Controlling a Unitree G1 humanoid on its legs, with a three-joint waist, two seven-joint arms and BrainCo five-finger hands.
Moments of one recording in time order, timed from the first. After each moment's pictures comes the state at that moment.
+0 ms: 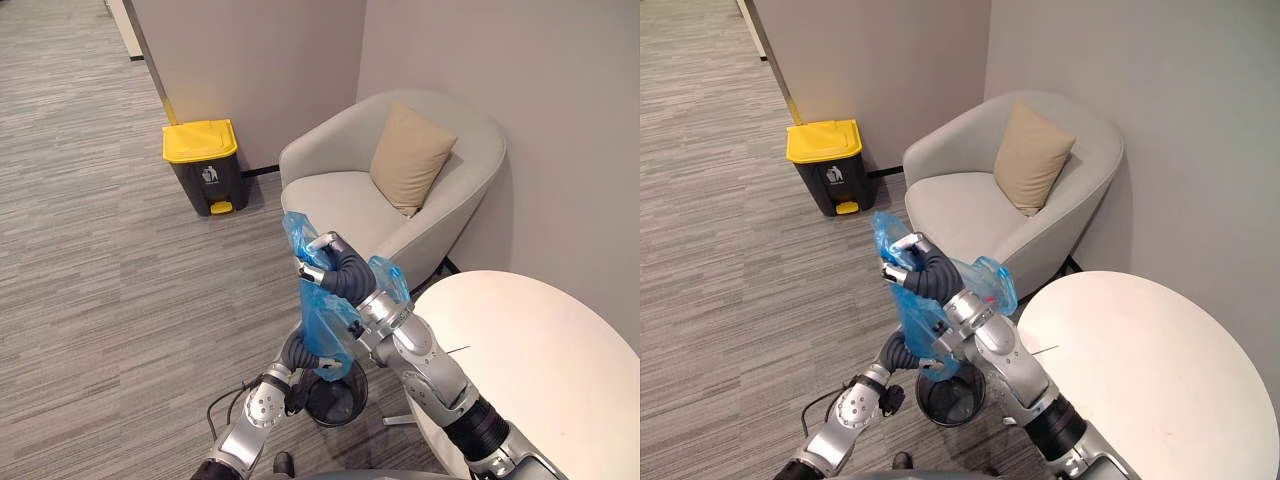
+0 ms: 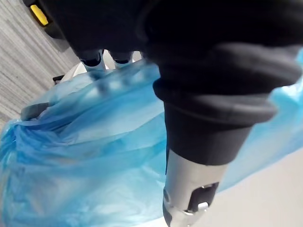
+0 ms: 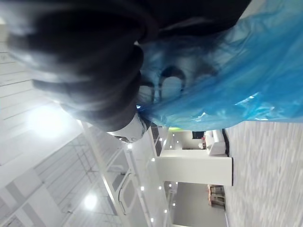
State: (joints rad) left arm 0.06 0.16 -0.36 0.36 0.25 -0.25 0.12; right arm -0.27 -0.17 0.58 -0.15 0.44 -0.17 0.11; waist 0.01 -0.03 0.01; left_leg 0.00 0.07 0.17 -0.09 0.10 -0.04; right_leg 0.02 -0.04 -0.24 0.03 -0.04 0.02
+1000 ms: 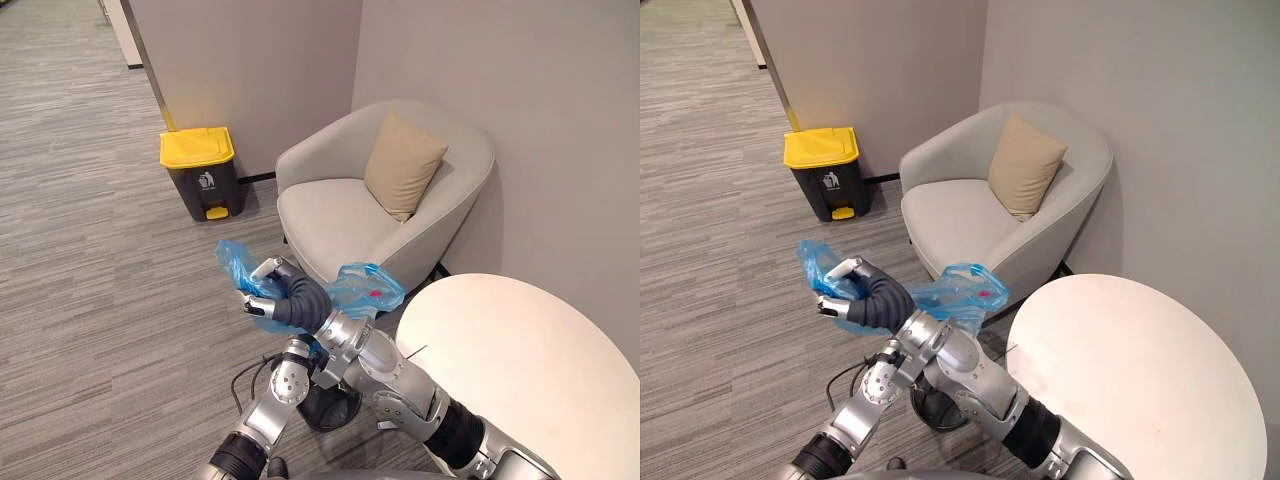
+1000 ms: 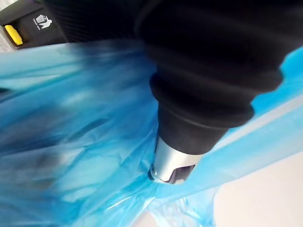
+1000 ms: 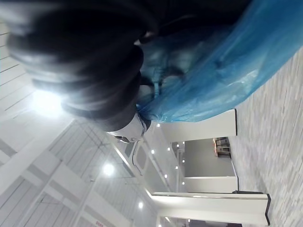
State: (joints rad) left arm -0.07 0.09 -0.43 0.36 0.25 -0.20 0.31; right arm -0.32 -0.12 0.81 -0.15 0.55 -0.18 0.11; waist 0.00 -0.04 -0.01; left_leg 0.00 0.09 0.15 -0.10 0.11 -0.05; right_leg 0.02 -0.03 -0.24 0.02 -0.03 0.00
